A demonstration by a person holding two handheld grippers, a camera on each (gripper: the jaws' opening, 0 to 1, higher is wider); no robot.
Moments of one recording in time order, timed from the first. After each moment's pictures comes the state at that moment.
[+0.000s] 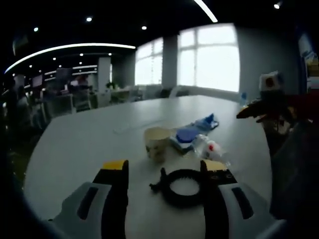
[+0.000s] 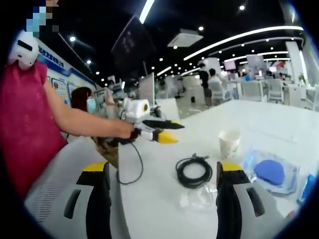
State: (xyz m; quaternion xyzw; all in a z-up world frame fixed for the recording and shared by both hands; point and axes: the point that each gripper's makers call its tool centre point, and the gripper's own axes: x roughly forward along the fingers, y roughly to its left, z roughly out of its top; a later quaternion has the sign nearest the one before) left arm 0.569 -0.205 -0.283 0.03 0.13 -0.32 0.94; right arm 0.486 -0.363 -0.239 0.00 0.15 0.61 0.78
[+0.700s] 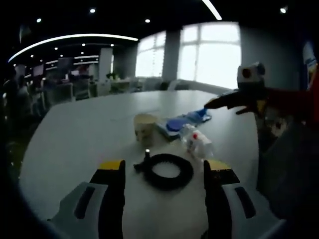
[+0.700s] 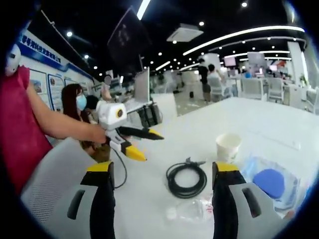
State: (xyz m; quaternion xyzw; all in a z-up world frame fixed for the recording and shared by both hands) left arm 0.528 -0.210 -0.299 0.00 0.18 -0.31 0.93; right arm 0.522 -0.329 -0.249 -0.02 0.17 0.61 0.78
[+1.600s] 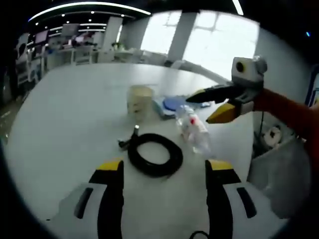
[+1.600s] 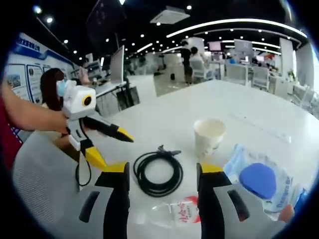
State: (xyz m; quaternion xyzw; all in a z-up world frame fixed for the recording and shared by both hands) left arm 0.530 -0.232 -0.334 -0.06 0.30 -0.30 0.90; right arm 0.578 -0.315 -0.300 -0.09 0.24 0.53 0.81
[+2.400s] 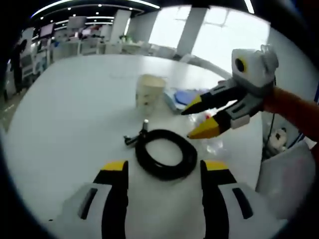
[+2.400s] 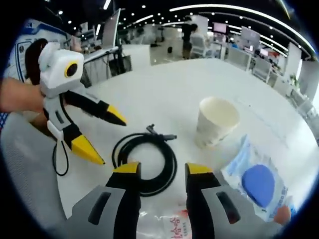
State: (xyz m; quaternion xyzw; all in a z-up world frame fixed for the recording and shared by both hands) left arm 0.550 -0.233 -0.361 -0.05 0.33 -0.27 0.90; right arm 0.596 -0.295 -0.361 -0.21 0.32 0.49 0.78
